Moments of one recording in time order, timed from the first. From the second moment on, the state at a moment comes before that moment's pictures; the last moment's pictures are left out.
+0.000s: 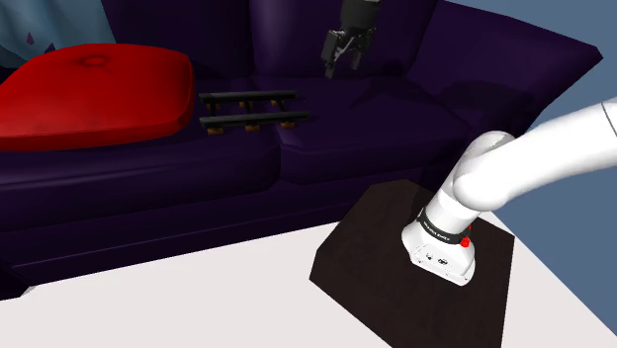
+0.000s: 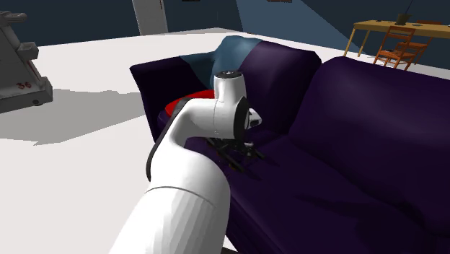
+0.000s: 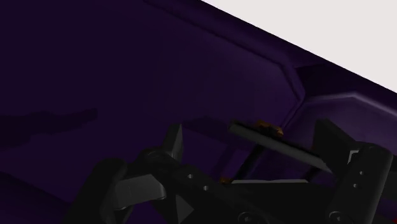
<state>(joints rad) -0.03 -0.61 0.16 -2.26 0.02 1.77 0.25</state>
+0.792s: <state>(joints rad) -0.08 -0.16 0.31 -2.03 -0.04 1.94 0.63</state>
